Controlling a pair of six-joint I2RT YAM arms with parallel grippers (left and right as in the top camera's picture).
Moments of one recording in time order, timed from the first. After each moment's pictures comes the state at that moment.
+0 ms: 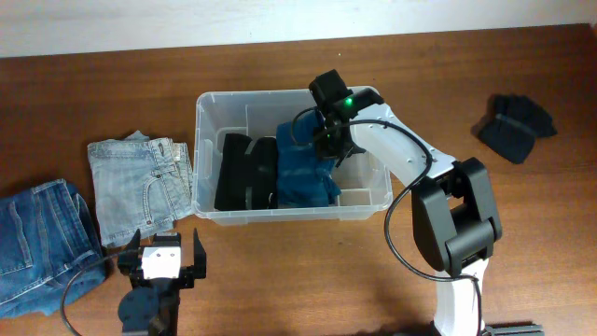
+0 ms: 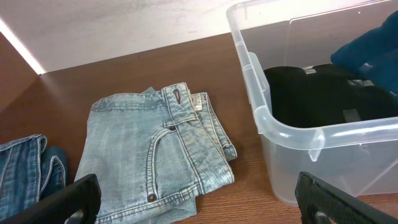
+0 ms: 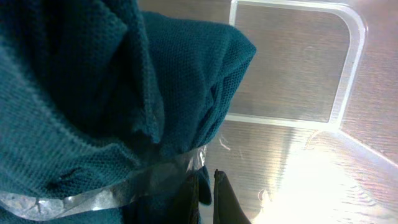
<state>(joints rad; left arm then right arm) 0.00 0.02 0.12 -0.38 -0.07 0.19 0.41 2.11 1.66 -0.89 0.02 0.34</state>
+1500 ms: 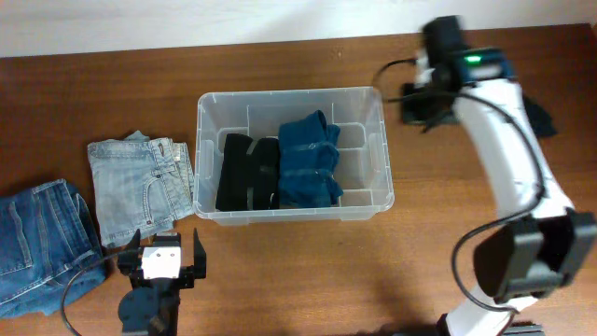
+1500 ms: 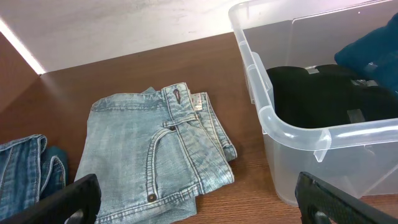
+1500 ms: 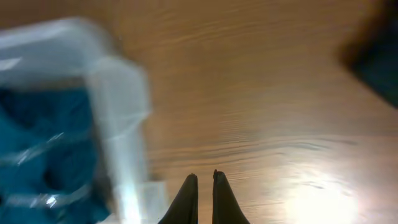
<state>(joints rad) 0.00 0.02 0.12 -0.38 -0.07 0.19 0.03 1.85 1.82 -1.21 0.00 0.22</state>
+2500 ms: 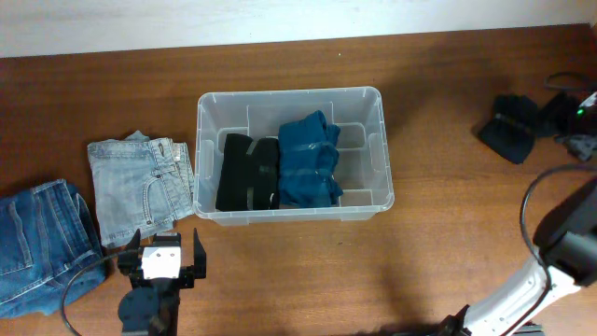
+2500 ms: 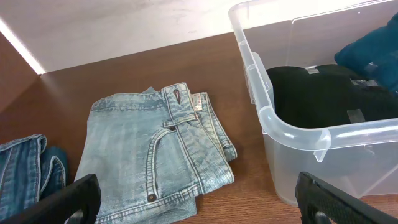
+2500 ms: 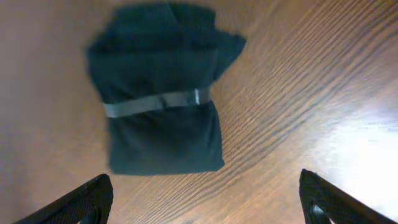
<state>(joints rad) 0.00 0.02 0.12 -0.38 -0.07 0.19 -0.65 2.10 1.82 -0.96 -0.14 0.22</state>
